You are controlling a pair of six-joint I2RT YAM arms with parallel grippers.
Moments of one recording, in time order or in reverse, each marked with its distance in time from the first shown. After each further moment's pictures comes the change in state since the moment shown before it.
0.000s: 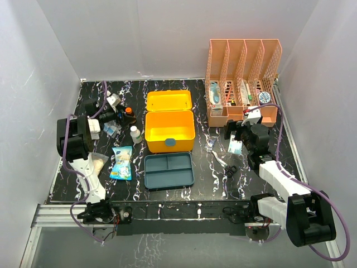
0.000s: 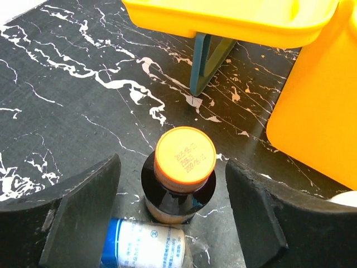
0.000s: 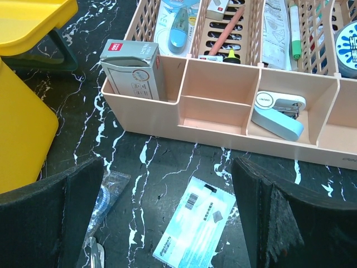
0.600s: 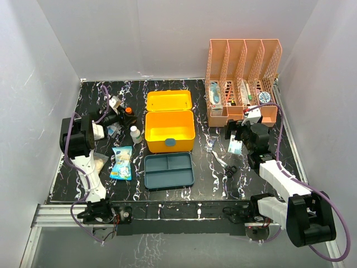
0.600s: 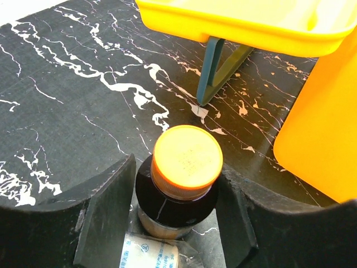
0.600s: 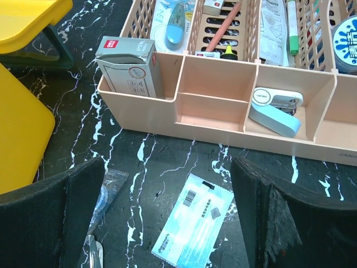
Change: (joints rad) left arm -0.022 0.059 -0.103 0.397 -0.071 -0.260; right arm 0.000 -0.002 0.014 -0.034 0.011 -0.002
